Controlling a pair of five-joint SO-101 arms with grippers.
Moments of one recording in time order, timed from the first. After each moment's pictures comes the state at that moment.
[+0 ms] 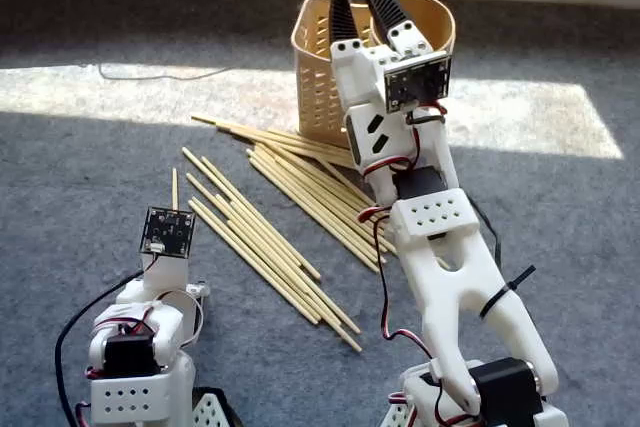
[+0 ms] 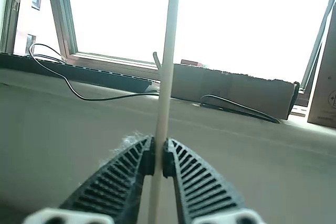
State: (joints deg) left arm -10.4 -104.1 96.0 77.0 -5.4; right arm -21.2 -19.1 34.7 -31.3 10.5
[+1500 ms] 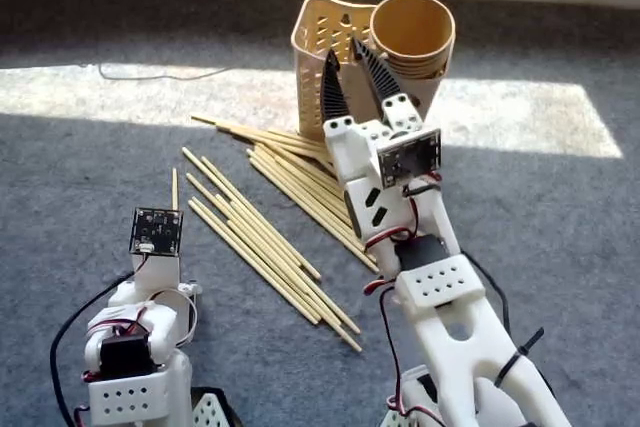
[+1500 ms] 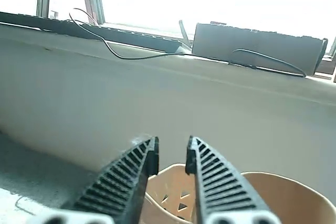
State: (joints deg) left arm -14.4 -104.1 96.0 77.0 -5.4; right arm -25.0 -38.6 60.5 -31.3 10.5
